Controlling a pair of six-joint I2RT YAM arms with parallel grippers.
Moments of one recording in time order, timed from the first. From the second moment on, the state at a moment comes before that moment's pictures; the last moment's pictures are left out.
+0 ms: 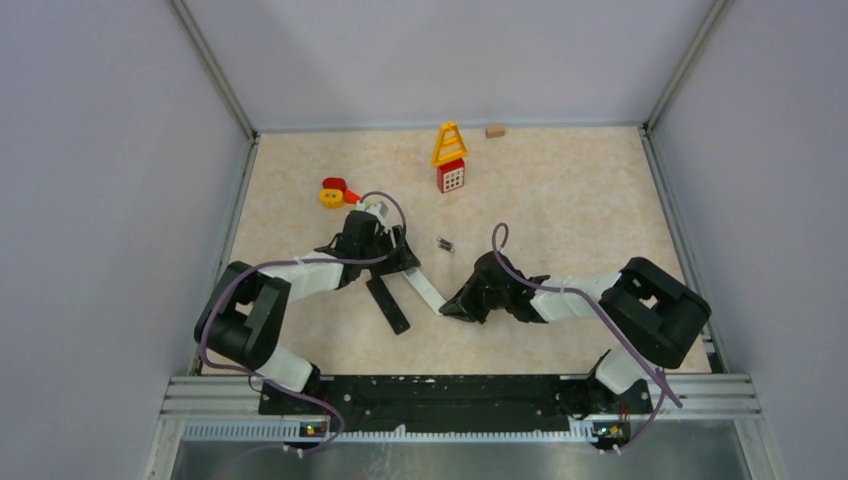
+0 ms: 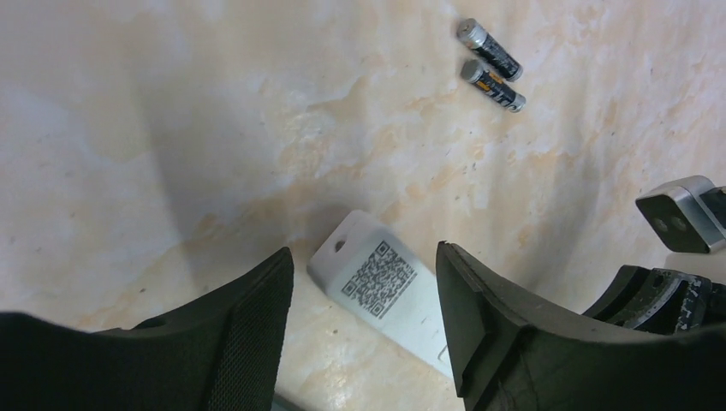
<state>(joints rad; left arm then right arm) -0.42 1.52 0.67 0.08 0.23 -0.63 0.85 1.57 0.56 0.20 -0.17 1.48</state>
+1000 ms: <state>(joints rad) -0.39 1.63 0.49 0.59 0.34 -0.66 0.77 1.69 0.68 0.10 -0.40 1.45</state>
